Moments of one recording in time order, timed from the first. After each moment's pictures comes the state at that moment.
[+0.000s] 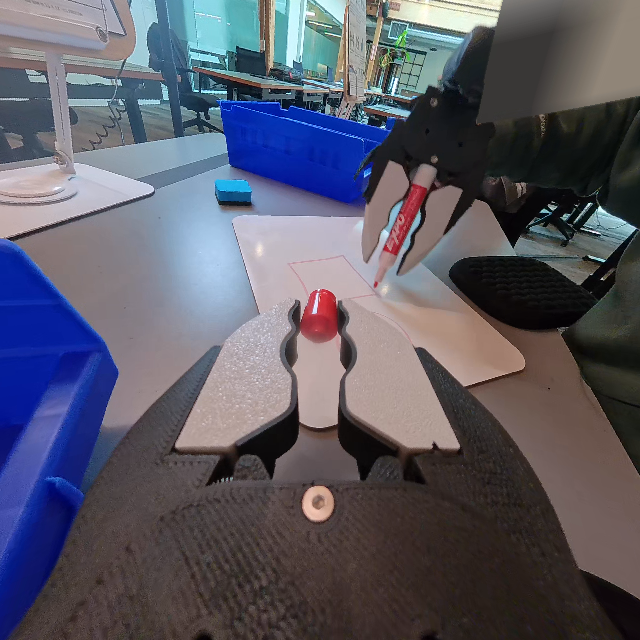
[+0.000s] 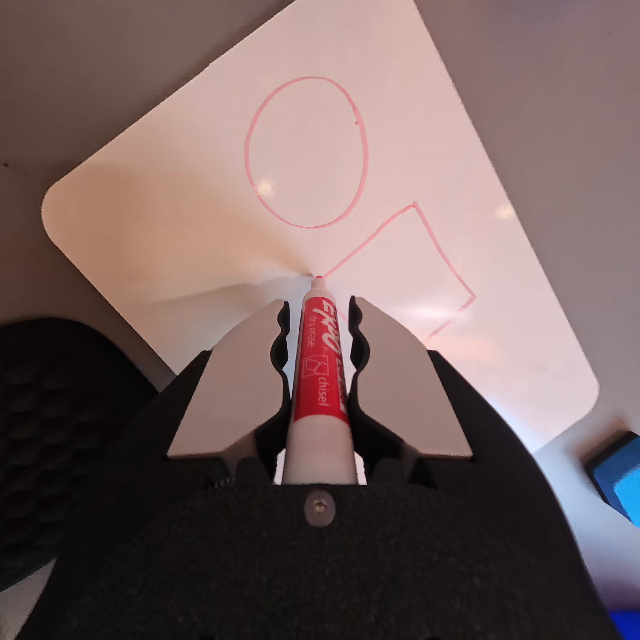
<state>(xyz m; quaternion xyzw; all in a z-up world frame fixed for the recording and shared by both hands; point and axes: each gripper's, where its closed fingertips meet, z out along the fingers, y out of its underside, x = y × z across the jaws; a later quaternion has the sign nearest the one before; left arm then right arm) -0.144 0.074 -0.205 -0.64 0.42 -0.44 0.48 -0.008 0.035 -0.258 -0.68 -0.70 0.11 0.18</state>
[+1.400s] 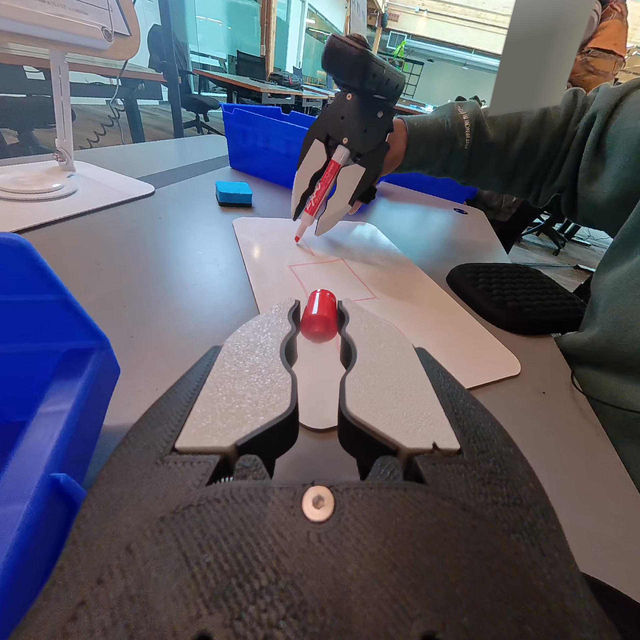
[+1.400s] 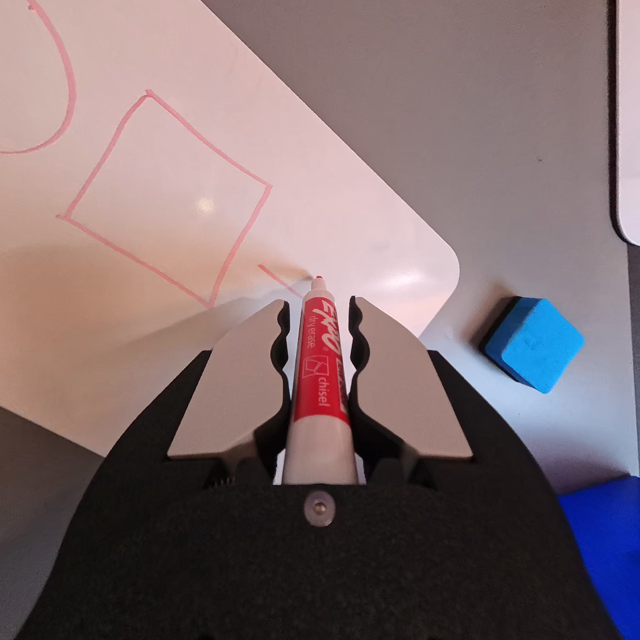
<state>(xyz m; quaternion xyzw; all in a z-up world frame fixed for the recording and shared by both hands) -0.147 0.075 -0.203 -0.64 0.41 -0.45 0.47 0.058 0.144 -0.261 -0.76 -0.60 0.06 0.22</state>
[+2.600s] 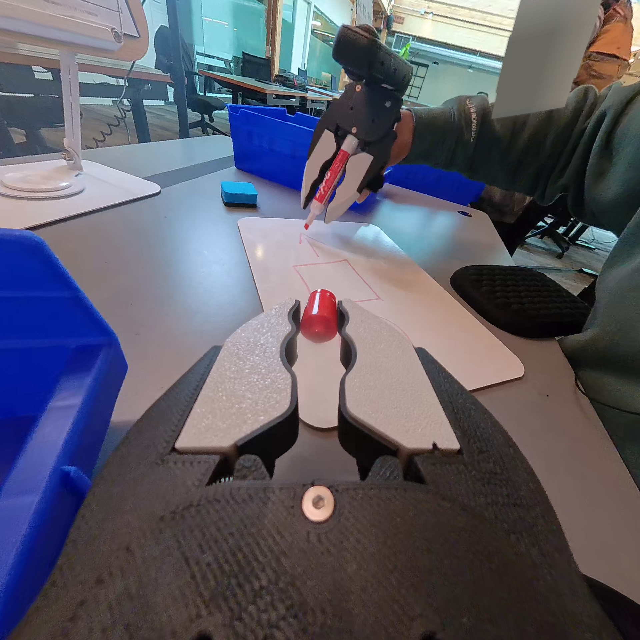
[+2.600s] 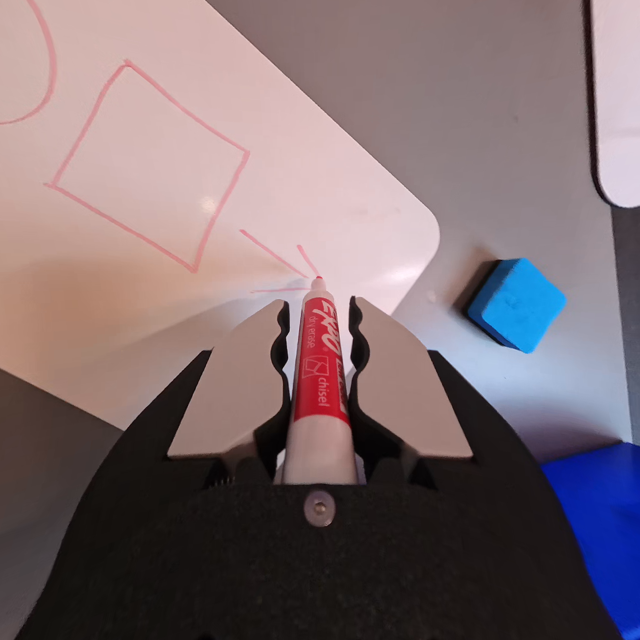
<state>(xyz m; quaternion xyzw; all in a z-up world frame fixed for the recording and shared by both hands) -0.150 0.077 -0.203 -0.64 0.40 -0.45 0.48 0.081 0.147 -0.252 -0.77 -0.59 0.07 0.22</state>
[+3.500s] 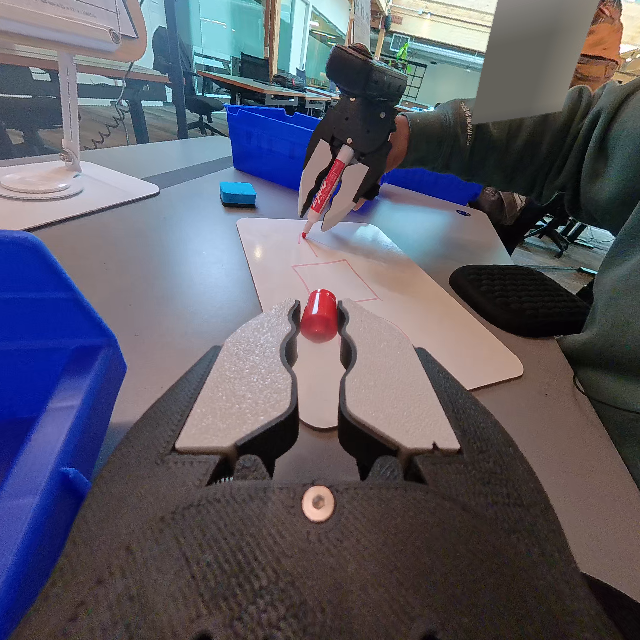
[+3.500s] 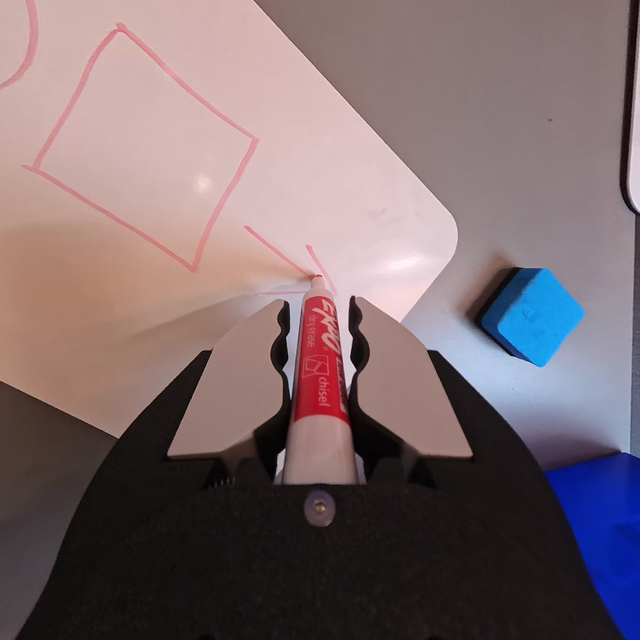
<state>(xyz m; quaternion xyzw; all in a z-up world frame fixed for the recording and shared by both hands) -0.150 0.075 -0.202 -0.64 0.40 -0.45 0.48 0.079 0.146 -0.264 -0.77 -0.61 0.05 0.20</state>
